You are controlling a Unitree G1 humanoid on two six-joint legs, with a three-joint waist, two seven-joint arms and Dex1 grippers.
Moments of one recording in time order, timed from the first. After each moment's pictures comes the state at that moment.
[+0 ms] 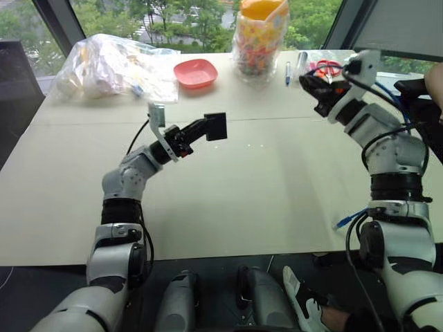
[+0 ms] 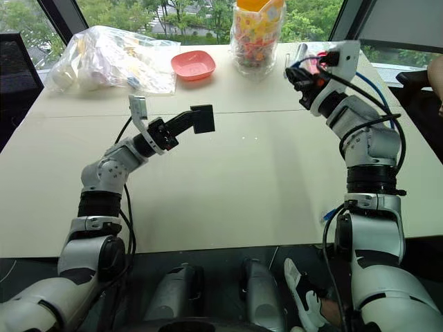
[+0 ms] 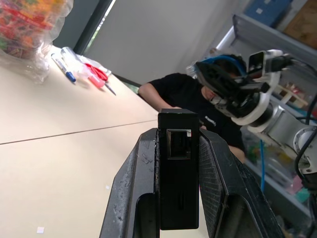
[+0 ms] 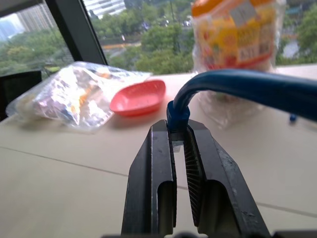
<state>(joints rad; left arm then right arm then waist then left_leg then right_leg) -0.71 0.20 0.20 0.34 -0.60 0.54 -0.90 -0.91 -0.52 -0.16 0.59 0.51 0.47 0.52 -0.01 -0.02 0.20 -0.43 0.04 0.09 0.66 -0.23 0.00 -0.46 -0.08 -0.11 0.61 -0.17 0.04</state>
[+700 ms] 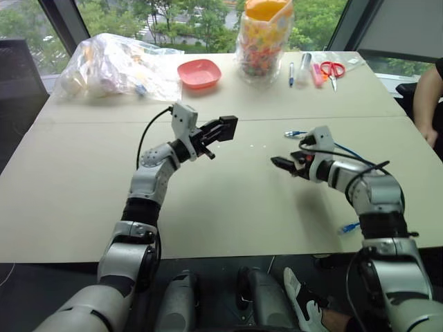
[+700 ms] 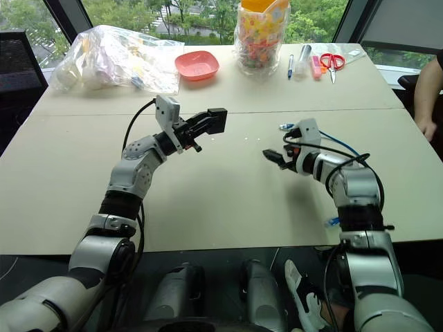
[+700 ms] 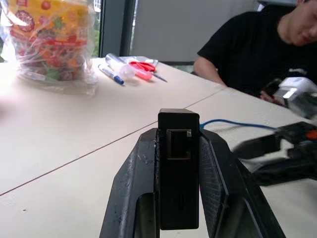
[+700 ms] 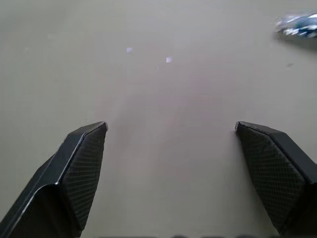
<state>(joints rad) -0.82 0.13 0.02 0.63 -0.27 0.03 -0.76 -0.48 -0.48 -0.09 0.00 0.47 0.92 0.53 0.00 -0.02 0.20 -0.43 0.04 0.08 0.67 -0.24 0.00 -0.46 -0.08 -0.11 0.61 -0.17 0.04</state>
